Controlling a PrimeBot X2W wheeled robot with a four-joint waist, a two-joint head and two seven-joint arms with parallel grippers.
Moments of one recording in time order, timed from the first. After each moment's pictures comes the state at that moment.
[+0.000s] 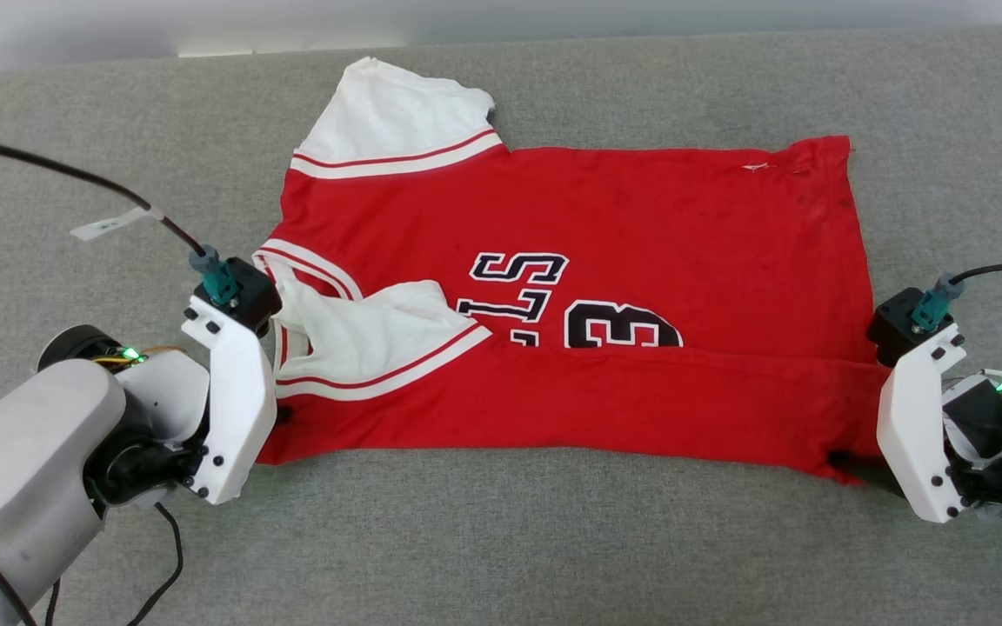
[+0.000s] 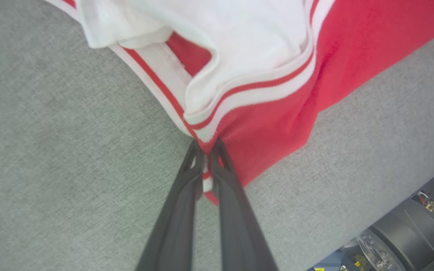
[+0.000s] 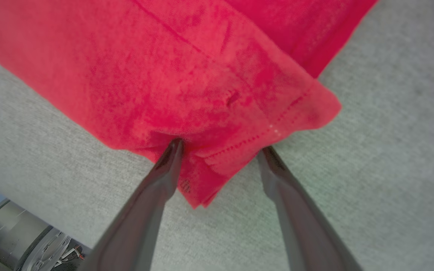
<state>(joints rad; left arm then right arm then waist) -0.80 0.81 -0.99 0.21 -1.04 -0.13 0.72 -0.69 -0.77 0.92 0.30 0.96 0.13 0.76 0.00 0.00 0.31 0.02</state>
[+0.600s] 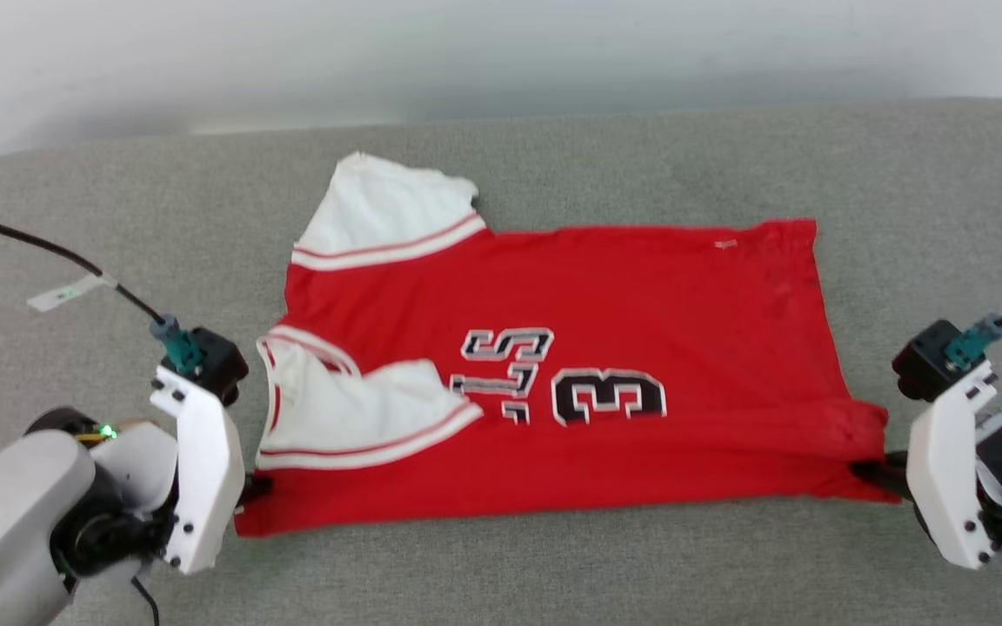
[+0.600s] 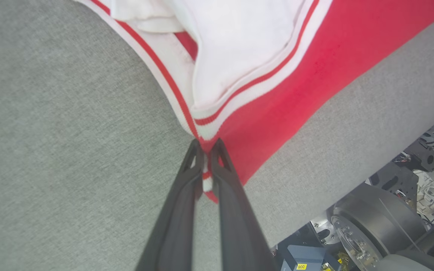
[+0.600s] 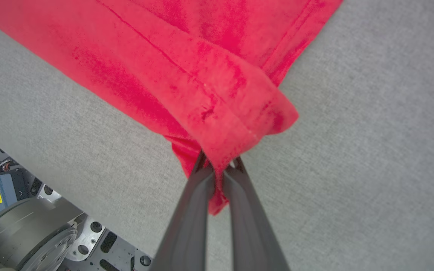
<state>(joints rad) -0.68 0.88 -0.98 0.19 -1.12 -0.13 0.66 -0.64 -0.85 0.96 0.23 1.02 0.13 0.56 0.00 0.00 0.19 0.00</state>
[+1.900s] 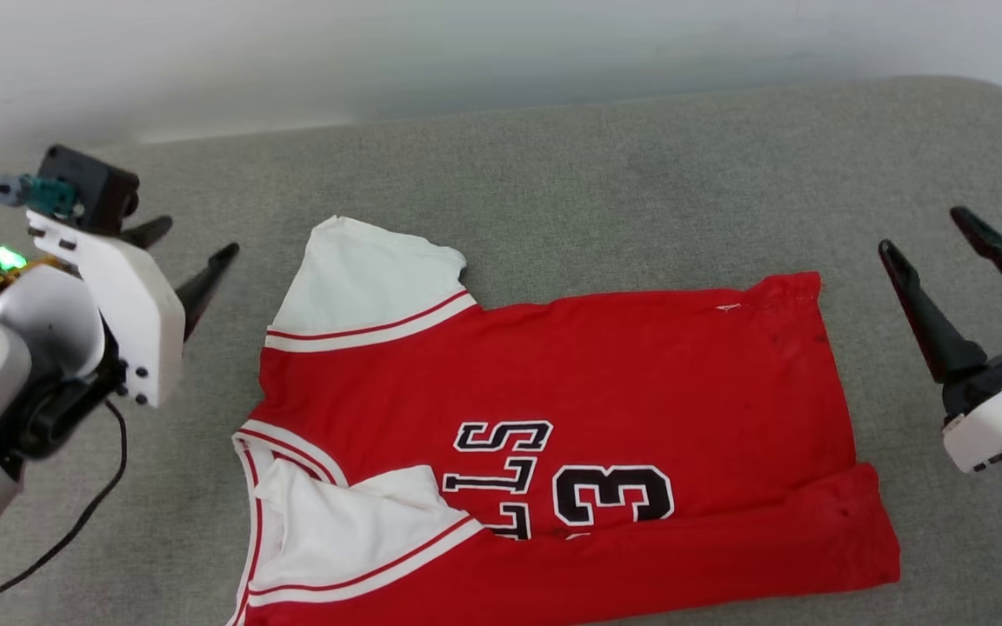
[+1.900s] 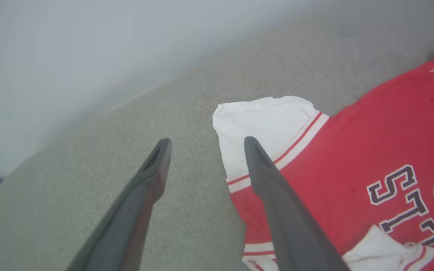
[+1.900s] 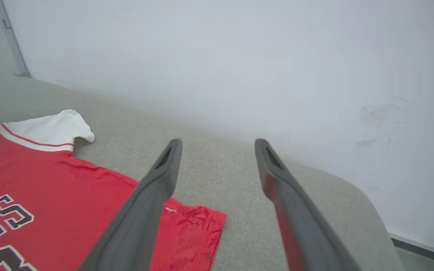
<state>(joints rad) -0.77 0.90 -0.83 0.13 -0.96 0.03 0.31 -0.37 -0.65 0.34 0.10 0.51 0.13 -0.08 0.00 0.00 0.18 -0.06</state>
